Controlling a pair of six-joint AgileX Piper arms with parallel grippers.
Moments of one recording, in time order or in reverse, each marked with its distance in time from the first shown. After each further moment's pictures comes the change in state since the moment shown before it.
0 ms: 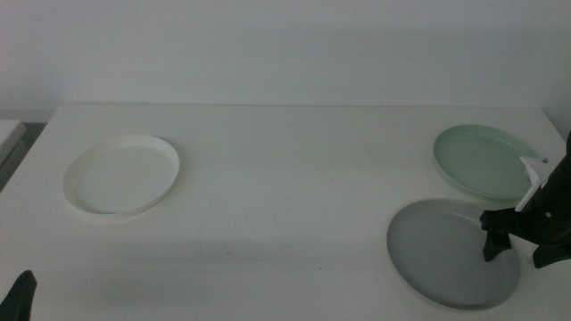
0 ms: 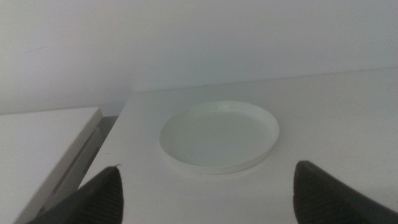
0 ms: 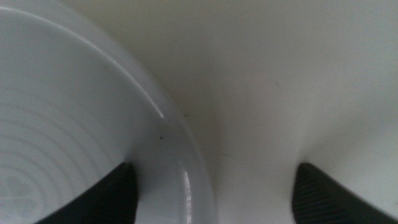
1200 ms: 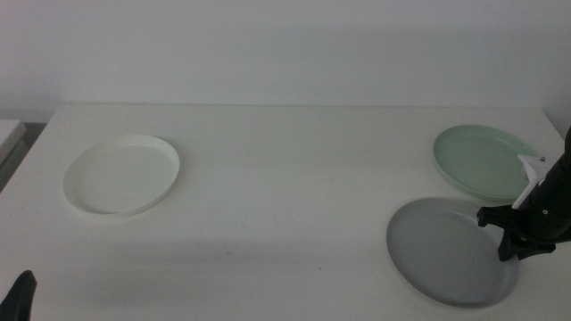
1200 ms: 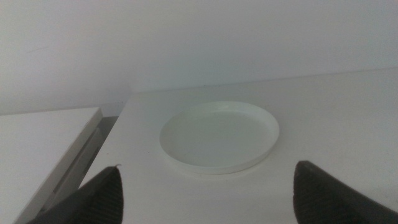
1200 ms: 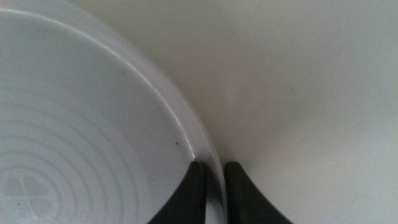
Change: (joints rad) left arm 0.000 0.000 0.000 0.000 0.000 0.000; right arm -0.002 0.020 -0.011 0.023 -0.001 -0.002
